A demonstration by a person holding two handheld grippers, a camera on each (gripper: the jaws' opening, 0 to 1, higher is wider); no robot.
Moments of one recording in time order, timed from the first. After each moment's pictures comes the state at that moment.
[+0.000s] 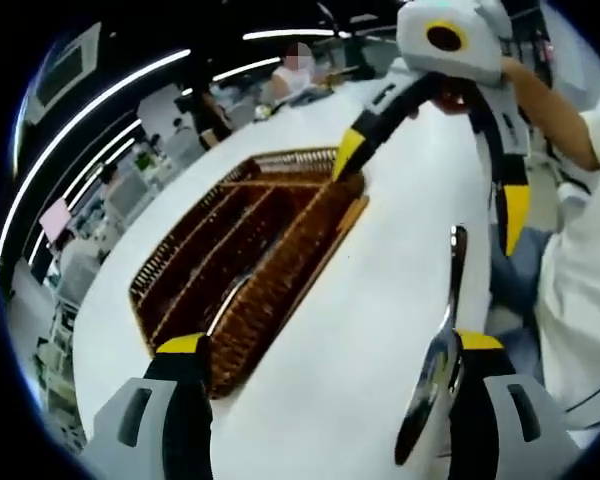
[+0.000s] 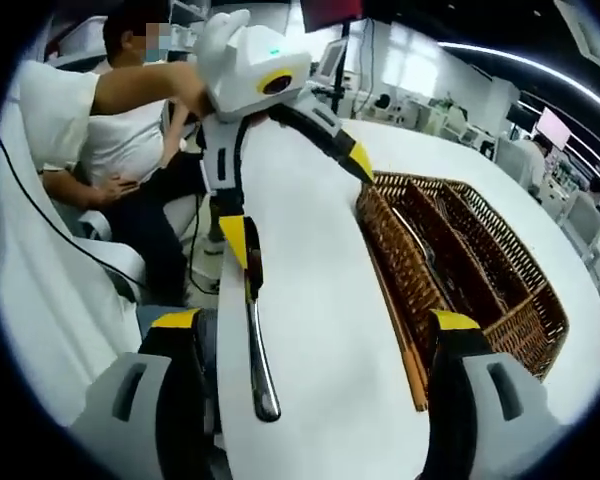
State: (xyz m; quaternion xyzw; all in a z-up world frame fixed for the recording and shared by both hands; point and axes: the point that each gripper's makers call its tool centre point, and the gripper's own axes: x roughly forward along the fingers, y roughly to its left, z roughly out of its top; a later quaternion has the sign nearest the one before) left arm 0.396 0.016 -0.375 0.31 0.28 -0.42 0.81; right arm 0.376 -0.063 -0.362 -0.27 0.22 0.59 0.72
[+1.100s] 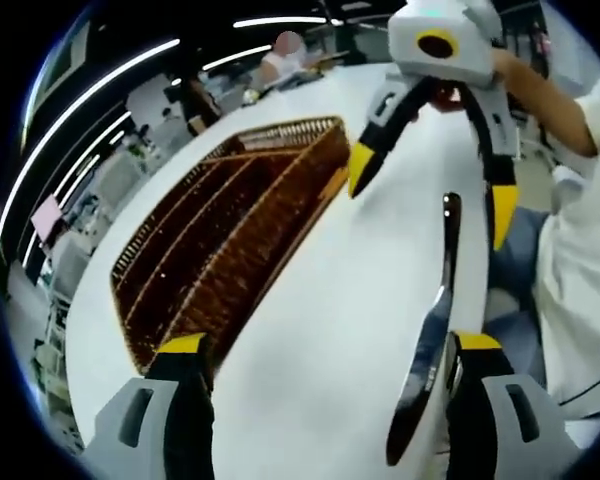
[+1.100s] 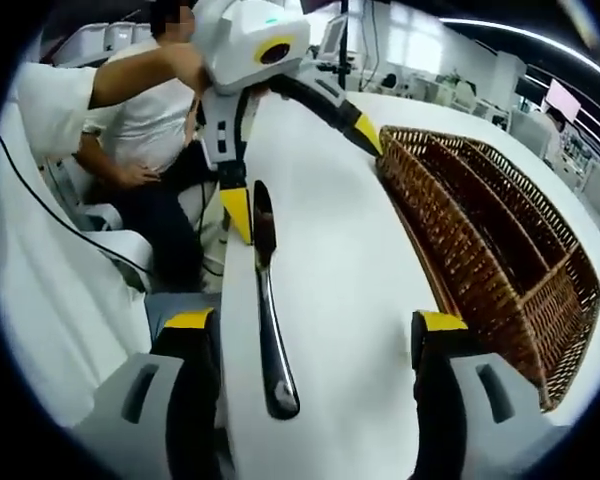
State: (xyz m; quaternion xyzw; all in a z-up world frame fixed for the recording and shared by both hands) left arm 0.390 0.018 -0.398 0.31 0.30 -0.42 0.80; right arm 0.355 -0.071 -0.407 -0.27 0.27 0.60 0.70
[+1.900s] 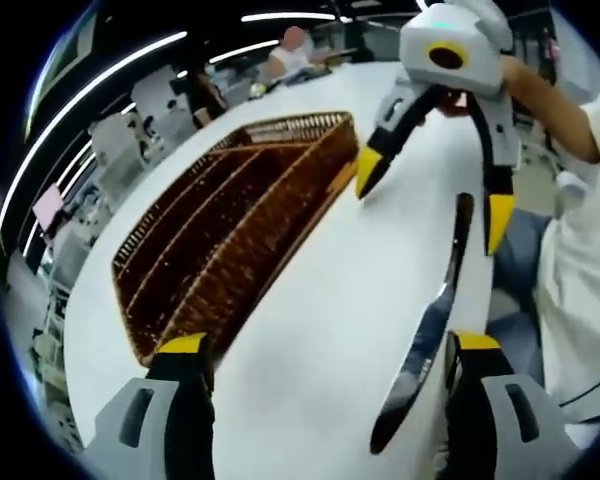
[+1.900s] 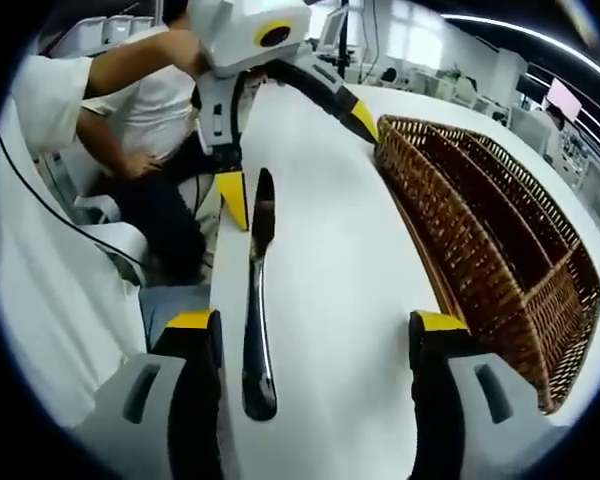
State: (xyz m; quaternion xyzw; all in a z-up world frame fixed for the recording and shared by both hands) left arm 0.381 0.020 -0.398 0.31 0.31 -0.41 0.80; right arm 0.358 -0.071 -0.414 -0.28 0.28 0.59 0.70
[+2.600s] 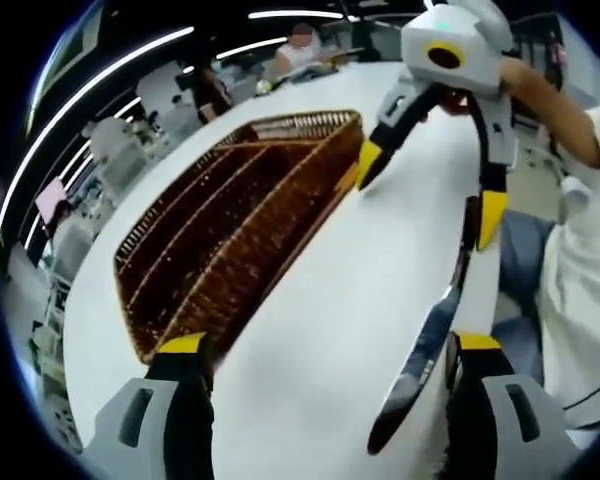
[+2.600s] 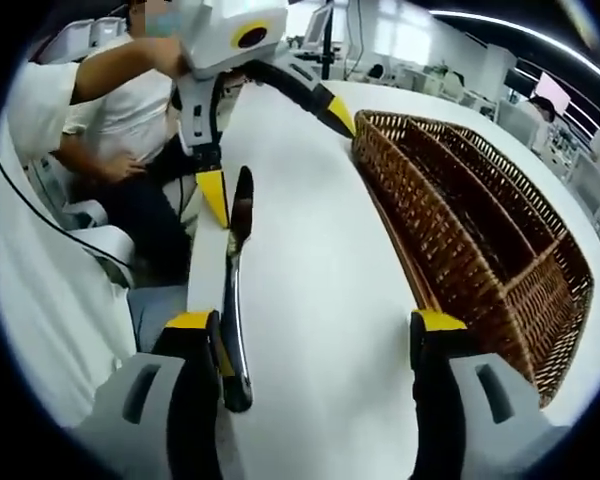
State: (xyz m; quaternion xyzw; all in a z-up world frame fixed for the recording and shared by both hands) left arm 0.385 0.020 -0.399 0.30 0.31 -0.40 0.81; right arm 0.387 -0.078 -0.412 -0.28 0.28 0.57 0.72
